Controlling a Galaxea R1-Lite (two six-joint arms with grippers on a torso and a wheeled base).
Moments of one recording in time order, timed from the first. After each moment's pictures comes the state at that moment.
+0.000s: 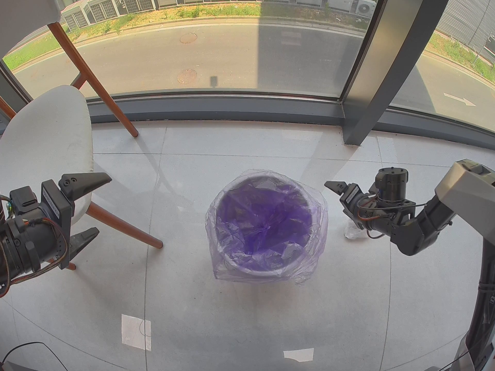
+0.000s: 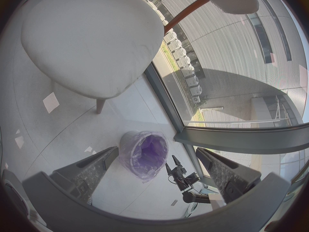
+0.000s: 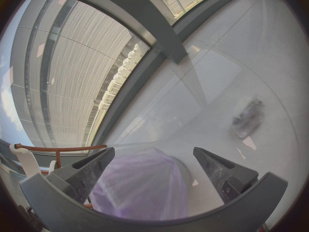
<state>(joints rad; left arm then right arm) -0.35 1.13 -0.63 -0.21 -0.02 -1.11 0.28 2.24 -1.00 -0.89 0.09 0.94</state>
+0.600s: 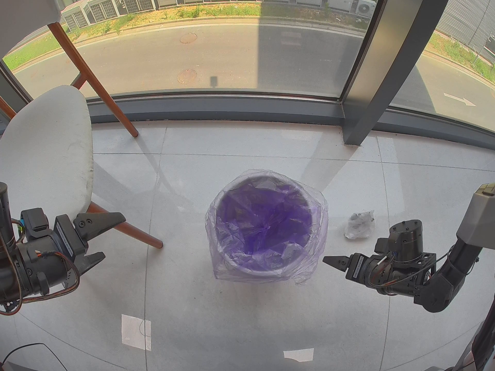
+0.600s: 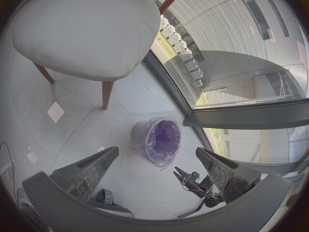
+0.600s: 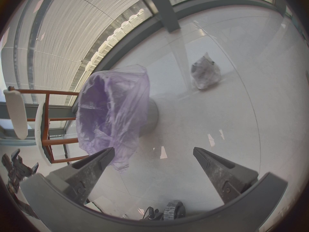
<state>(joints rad) -0.34 1.13 -0.53 -0.21 -0.10 -0.95 0.42 2.03 -0.41 -1.00 0.08 0.71</state>
